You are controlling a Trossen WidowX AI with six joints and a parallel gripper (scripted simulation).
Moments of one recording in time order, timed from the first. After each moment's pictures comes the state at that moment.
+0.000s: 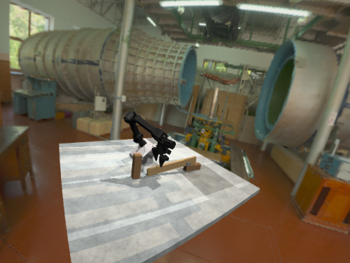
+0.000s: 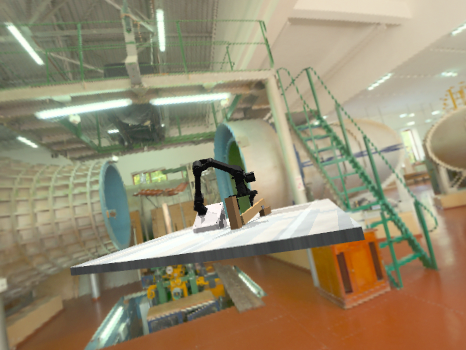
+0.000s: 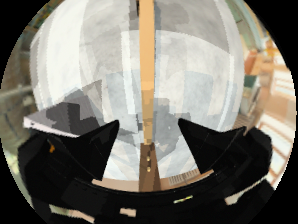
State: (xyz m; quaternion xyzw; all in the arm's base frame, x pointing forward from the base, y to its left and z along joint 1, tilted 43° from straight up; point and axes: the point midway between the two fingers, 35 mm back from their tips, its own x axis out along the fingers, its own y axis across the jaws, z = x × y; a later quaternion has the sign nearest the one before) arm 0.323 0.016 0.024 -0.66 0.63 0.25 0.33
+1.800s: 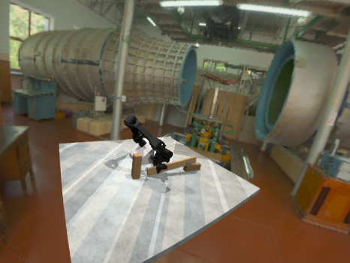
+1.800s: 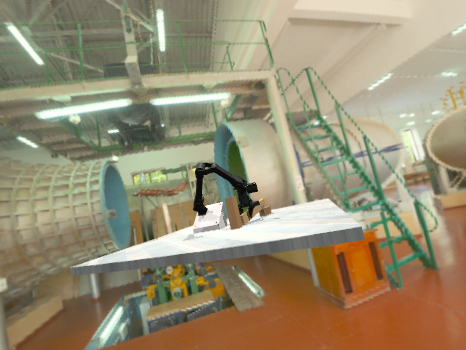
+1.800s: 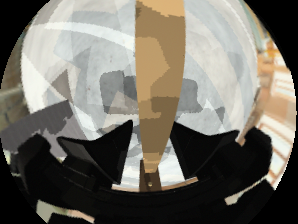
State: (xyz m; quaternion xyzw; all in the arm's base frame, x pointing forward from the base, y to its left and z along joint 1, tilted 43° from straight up) arm 0.327 -0.031 -0.027 -0.66 0.63 0.25 0.33
